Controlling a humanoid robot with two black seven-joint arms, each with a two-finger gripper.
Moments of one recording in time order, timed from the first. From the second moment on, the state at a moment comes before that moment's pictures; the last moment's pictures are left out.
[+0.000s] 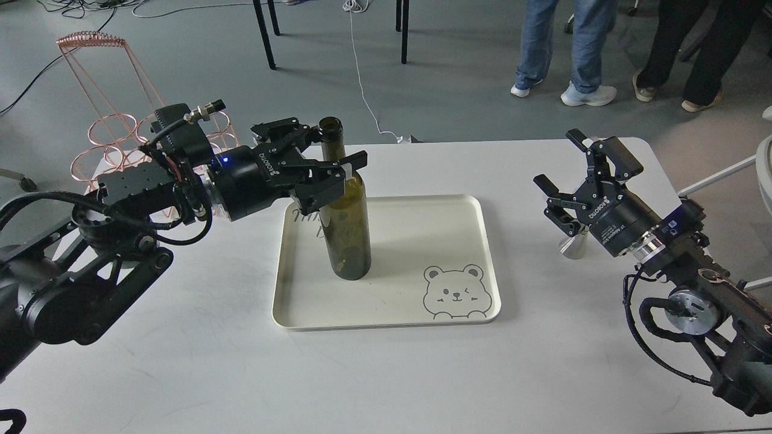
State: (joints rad) left arm -0.55 0.48 -0.96 -1.46 2.18 -0.14 -0.49; right arm 0.39 -0.43 0.95 1.01 -0.62 0.49 0.44
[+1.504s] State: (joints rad) left arm -0.95 0.85 -0.95 -1.04 1.82 -0.25 -0.49; right arm 0.37 -0.43 0.95 1.02 -0.62 0.49 0.45
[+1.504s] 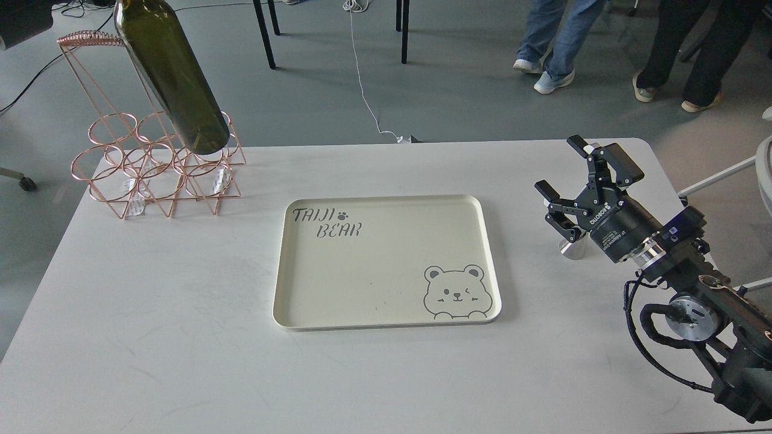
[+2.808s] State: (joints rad) left arm -0.97 0.79 -0.81 -0.88 1.82 -0.14 -0.49; right arm 0.36 -0.43 0.95 1.02 -0.62 0.49 0.45
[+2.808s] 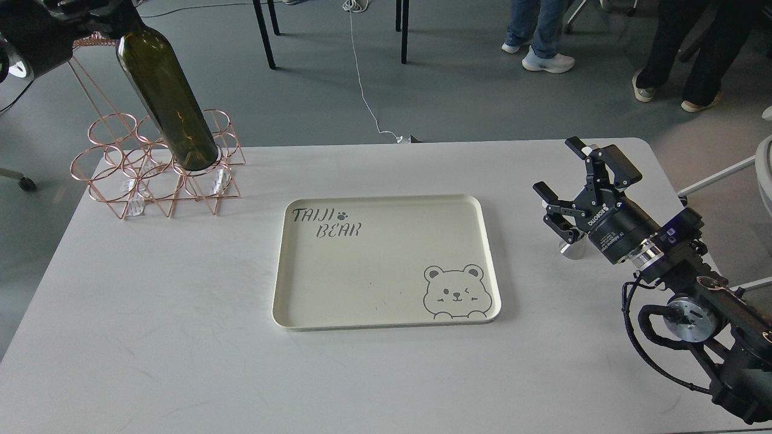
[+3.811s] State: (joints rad) left arm -0.97 0.73 -0.81 -0.80 1.82 -0.14 -0.49; right arm 0.35 -0.43 0.95 1.02 -0.62 0.49 0.45
